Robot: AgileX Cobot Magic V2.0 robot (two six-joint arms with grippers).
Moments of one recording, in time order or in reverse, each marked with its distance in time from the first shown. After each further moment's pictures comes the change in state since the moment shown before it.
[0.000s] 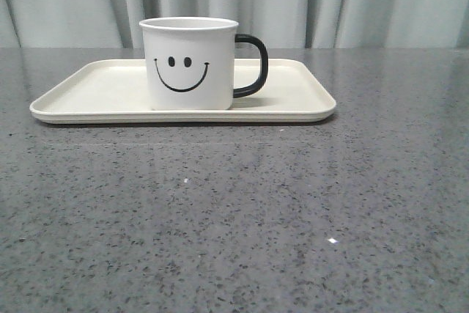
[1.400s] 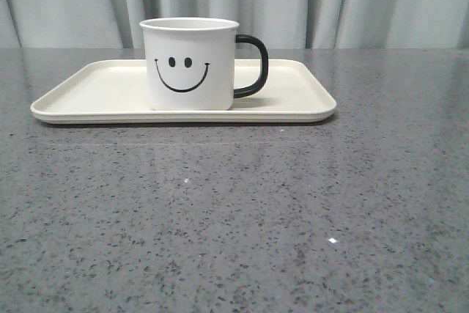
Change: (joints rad) left arm 0.174 -0.510 0.499 -0.207 -0.351 0.256; right arm -0.001 0.000 0.000 0.000 0.000 0.004
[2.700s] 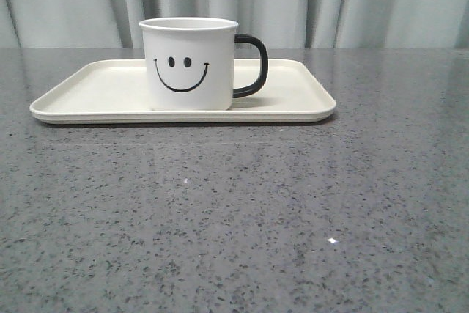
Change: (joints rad) left arm -0.013 0.000 0.000 0.005 -0.009 0.000; right arm 0.000 0.000 0.000 0.000 0.000 0.002
